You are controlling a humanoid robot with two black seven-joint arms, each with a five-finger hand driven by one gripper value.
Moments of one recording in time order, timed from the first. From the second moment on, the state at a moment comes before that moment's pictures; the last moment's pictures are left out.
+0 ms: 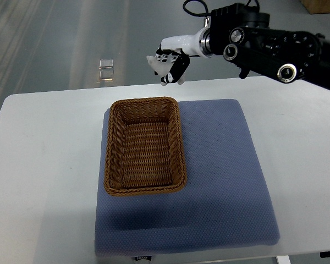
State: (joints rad) left arm -0.06 0.00 0.02 -0.25 0.01 0.03 0.05; right arm 1.45 -0.16 0.08 0.89 -0.96 0.31 -0.27
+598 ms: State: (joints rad) left arm -0.06 0.00 0.02 -0.25 0.01 0.03 0.05; right arm 1.24 0.00 0.08 0.79 -0.98 0.17 -0.25
